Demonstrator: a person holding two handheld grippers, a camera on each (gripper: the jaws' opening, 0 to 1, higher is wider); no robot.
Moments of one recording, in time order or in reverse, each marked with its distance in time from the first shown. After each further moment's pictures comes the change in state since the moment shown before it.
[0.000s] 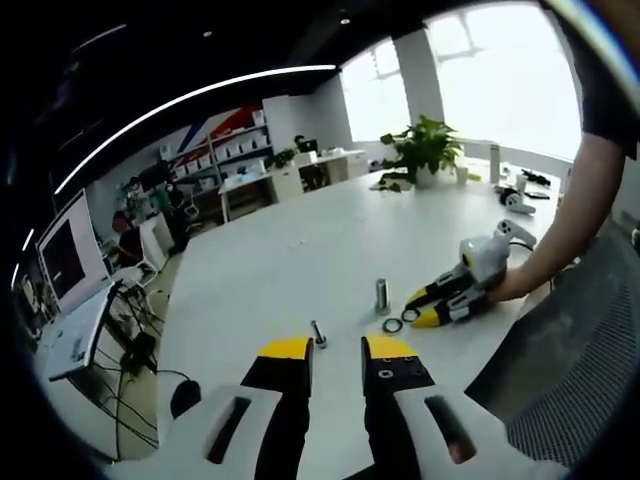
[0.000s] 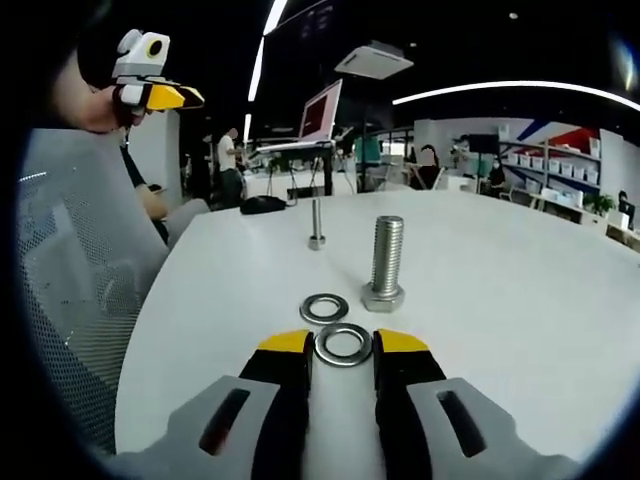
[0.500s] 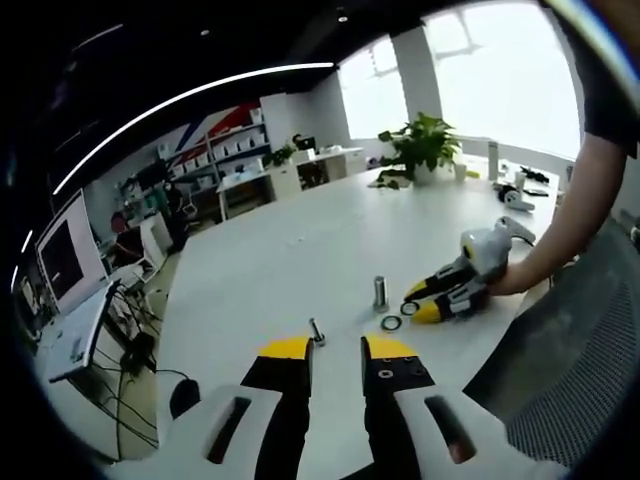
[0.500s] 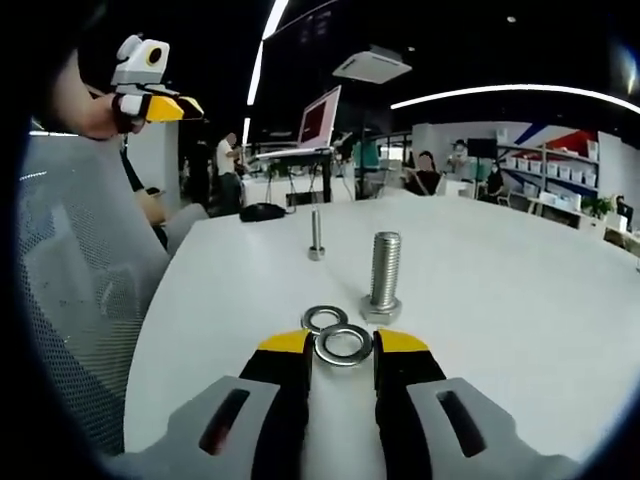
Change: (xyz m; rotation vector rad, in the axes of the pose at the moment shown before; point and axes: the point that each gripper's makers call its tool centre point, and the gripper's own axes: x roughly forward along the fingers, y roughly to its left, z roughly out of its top) left arm 0.001 -0.002 -0.002 0.005 0.011 -0.007; right arm -0.004 0.002 0.014 -0.007 -0.026 -0.003
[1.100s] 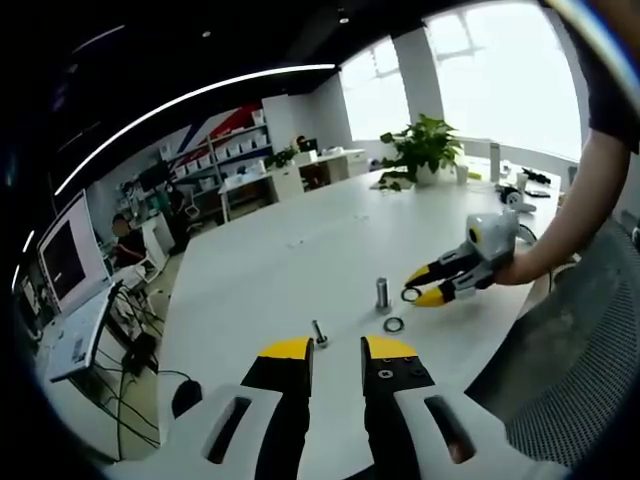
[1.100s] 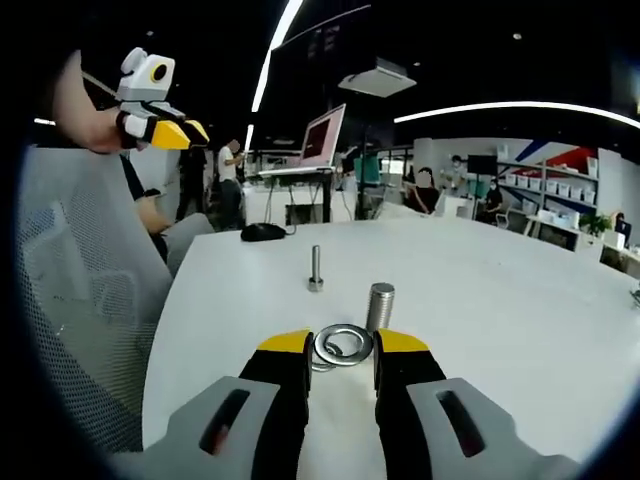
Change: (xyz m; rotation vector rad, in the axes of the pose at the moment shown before) left arm -0.001 0.003 0.001 0.000 -0.008 0.011; right arm -0.010 -0.005 0.040 -0.041 -0.051 -0.016
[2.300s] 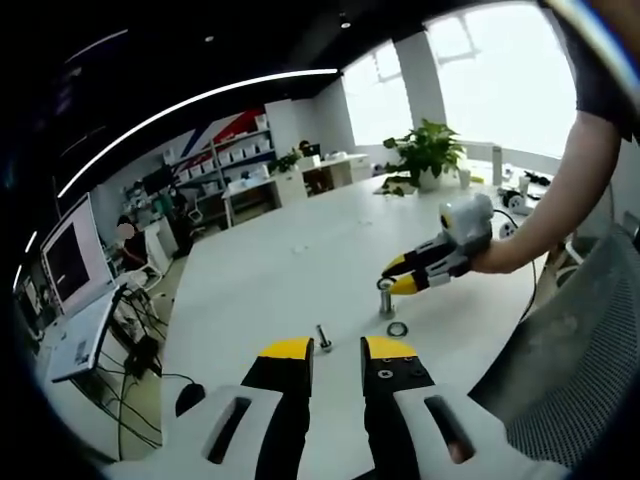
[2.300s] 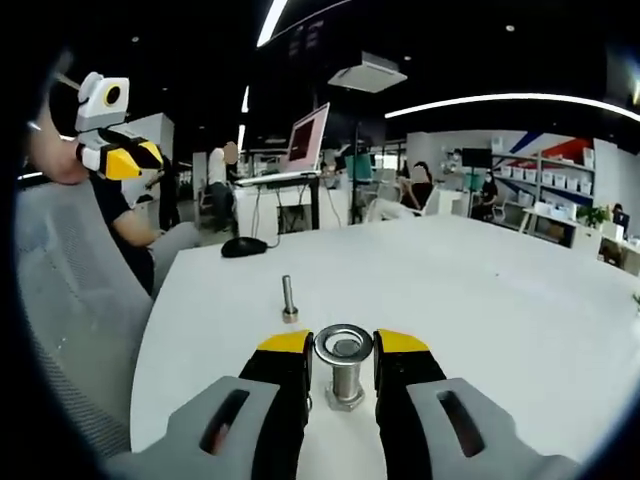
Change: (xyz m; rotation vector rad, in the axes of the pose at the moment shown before) left arm -0.002 0.002 0.004 0.001 -0.022 0.013; right arm 0.036 -0.028 0.024 0.042 0.027 -0.015
